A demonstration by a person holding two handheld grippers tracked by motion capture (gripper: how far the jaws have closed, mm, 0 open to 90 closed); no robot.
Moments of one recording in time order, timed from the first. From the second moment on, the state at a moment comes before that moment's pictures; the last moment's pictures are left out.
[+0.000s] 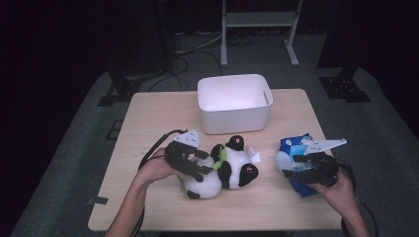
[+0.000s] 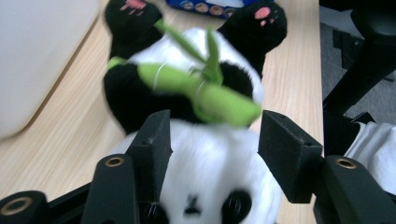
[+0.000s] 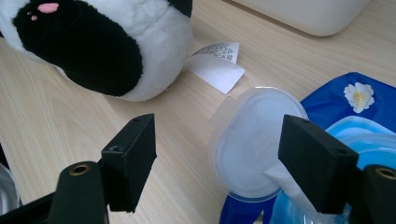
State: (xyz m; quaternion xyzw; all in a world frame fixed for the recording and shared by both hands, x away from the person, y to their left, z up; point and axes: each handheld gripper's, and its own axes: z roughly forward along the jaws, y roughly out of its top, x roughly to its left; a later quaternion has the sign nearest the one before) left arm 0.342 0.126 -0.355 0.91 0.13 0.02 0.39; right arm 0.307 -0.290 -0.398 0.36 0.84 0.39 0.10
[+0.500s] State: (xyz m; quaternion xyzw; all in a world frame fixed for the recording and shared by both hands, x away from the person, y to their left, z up) left arm 0.337 0.172 -0.393 0.90 0.17 0.01 0.40; right arm 0.328 -0.222 -0.362 0.25 0.89 0.37 0.06
